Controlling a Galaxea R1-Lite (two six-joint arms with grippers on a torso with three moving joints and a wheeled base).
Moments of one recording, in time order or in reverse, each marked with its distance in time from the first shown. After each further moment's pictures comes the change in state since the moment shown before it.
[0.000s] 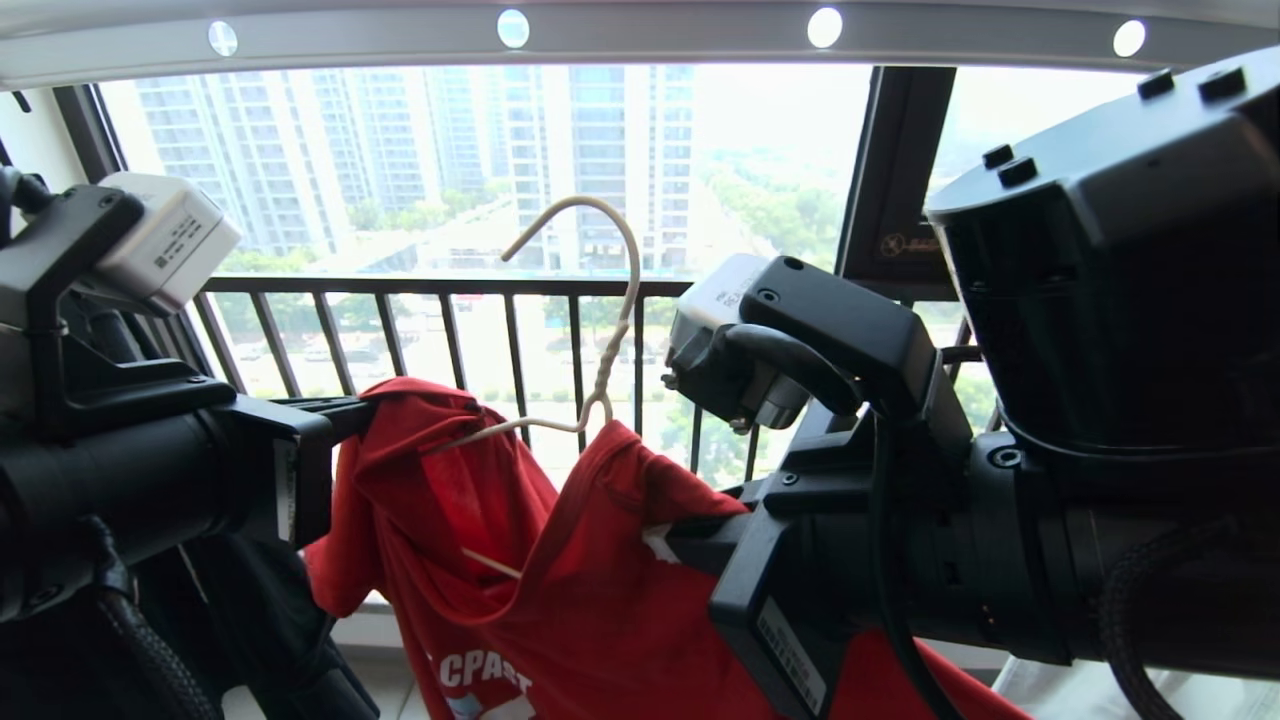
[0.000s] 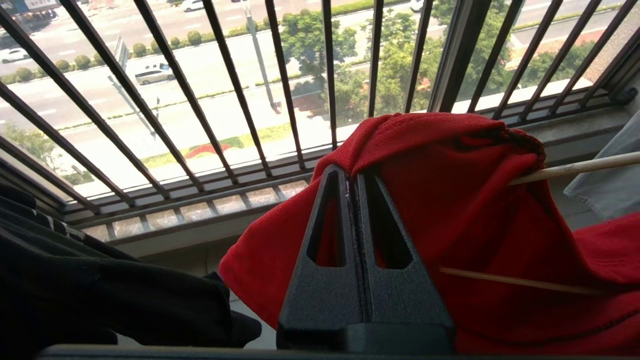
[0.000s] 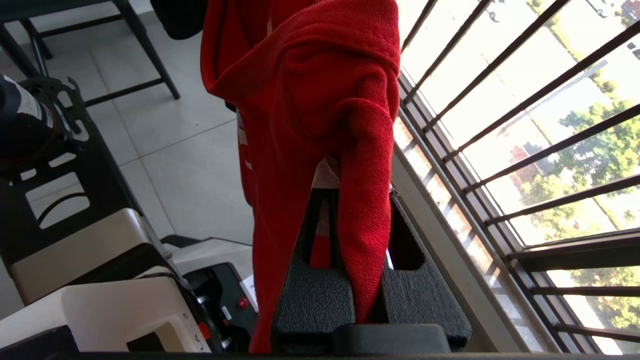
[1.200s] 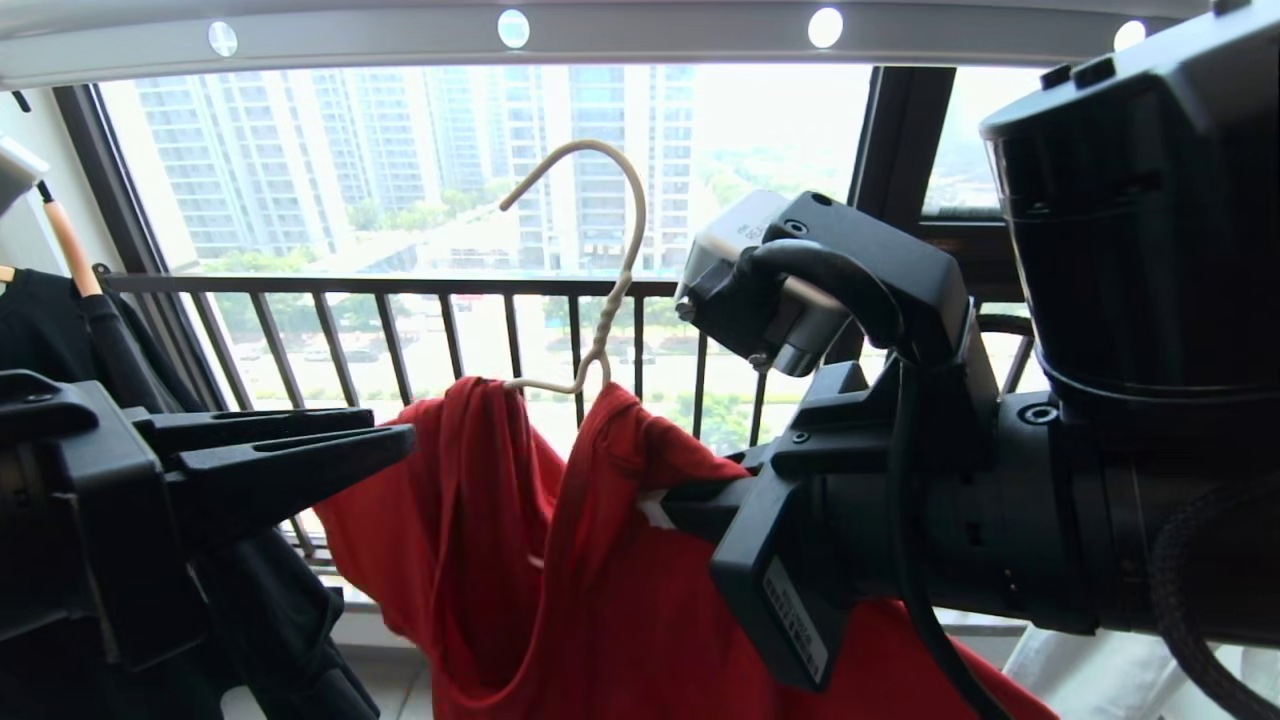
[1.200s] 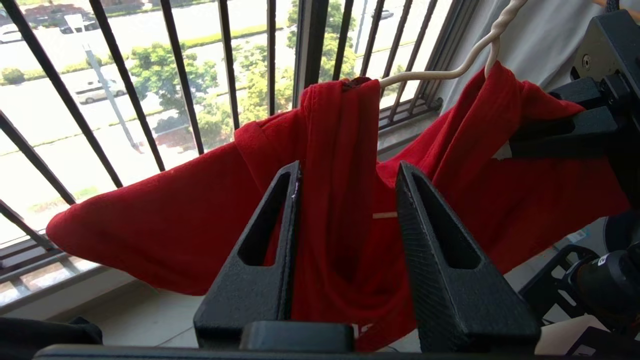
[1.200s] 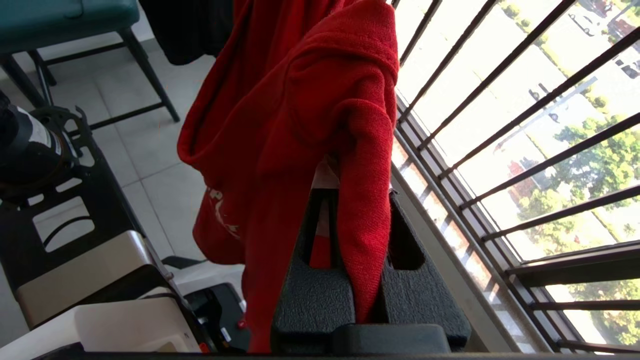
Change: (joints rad) left arm -0.085 -0.135 0.018 -0.014 -0.287 -0.090; right arm 0.000 -0.011 -0.031 -0.017 -0.012 0.003
